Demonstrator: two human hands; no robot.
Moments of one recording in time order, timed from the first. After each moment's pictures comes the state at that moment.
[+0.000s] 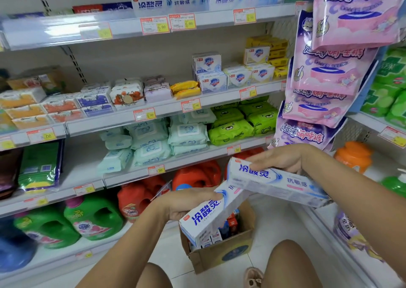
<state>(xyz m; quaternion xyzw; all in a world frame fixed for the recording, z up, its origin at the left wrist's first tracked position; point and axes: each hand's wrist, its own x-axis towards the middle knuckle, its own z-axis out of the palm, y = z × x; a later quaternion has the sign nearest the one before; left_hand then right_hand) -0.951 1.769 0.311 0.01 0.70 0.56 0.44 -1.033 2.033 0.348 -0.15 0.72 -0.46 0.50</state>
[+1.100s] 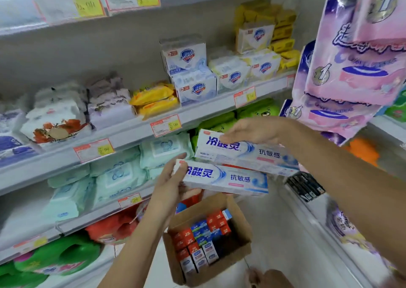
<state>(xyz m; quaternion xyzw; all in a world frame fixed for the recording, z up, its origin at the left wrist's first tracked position) -1.126 1.772 0.314 -0.12 0.61 0.77 0.11 -1.212 1.997 0.398 -0.15 0.83 -0.39 0.36</state>
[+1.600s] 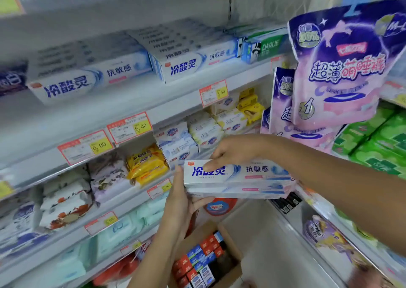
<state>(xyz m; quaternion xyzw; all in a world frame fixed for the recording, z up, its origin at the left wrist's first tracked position) -1.170 1.830 0.488 -0.10 0.55 0.81 0.18 -1.232 1.998 0.566 -0.16 0.91 -0.23 0.32</state>
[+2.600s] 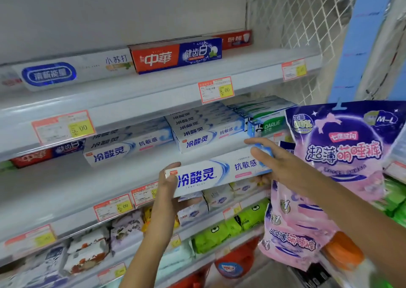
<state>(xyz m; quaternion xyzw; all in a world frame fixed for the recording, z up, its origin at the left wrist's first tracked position) -1.216 1.828 0.614 0.04 0.61 0.79 -0.01 -1.238 2.081 0.649 -0.08 0.76 -0.64 0.06</state>
